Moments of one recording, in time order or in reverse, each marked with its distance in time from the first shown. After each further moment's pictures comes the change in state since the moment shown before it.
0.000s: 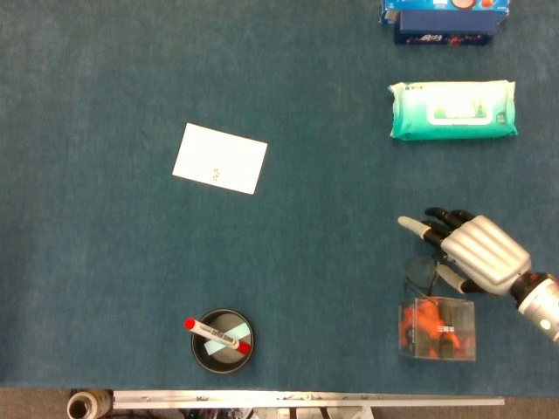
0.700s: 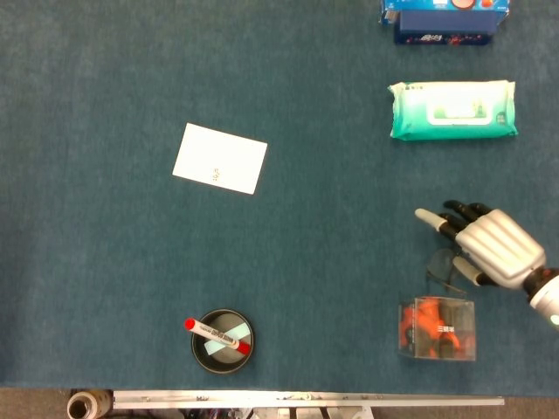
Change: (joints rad) left arm 0.001 0.000 0.000 -0.001 0.001 0.001 0.002; right arm -0.011 0.007 -0.001 0.044 0.035 0.012 -0.051
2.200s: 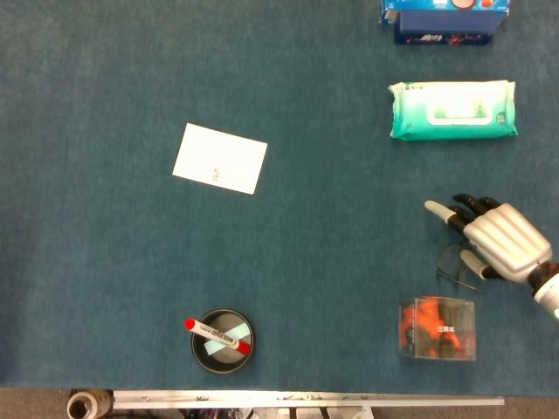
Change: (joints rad) left arm -0.001 -0.001 0.001 0.001 -0.001 -0.005 0.003; right arm -0.005 -0.016 0.011 0.036 0.036 -0.007 0.014
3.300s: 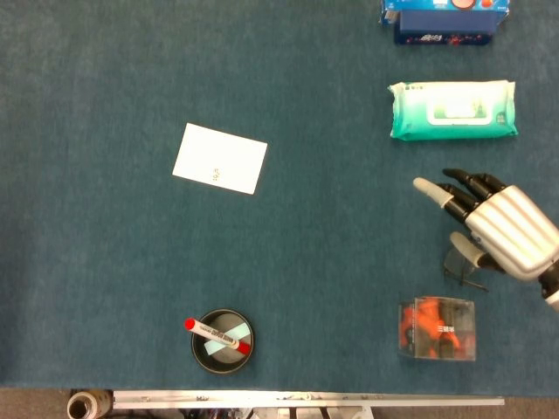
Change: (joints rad) left arm -0.001 -0.004 -0.001 0.001 -0.004 -0.001 0.009; right arm -0.009 0.159 0.040 -0.252 -0.149 0.200 -0.006
